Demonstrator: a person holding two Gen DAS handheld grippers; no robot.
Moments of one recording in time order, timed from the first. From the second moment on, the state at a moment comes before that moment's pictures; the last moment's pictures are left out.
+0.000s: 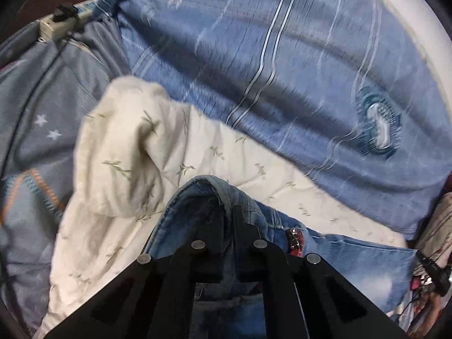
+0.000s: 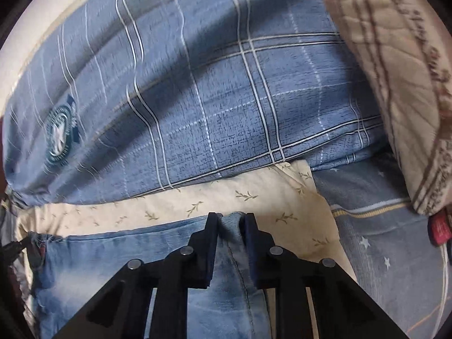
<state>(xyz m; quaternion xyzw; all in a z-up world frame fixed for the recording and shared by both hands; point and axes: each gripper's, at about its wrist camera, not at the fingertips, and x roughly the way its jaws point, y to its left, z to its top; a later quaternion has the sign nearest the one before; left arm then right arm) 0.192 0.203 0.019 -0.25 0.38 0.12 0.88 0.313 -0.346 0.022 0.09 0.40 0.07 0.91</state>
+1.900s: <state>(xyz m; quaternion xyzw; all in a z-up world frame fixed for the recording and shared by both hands) -0.072 0.137 -0.024 -0.45 0.37 0.20 0.79 0.027 -0.396 -0.074 0.45 0.47 0.14 0.75</state>
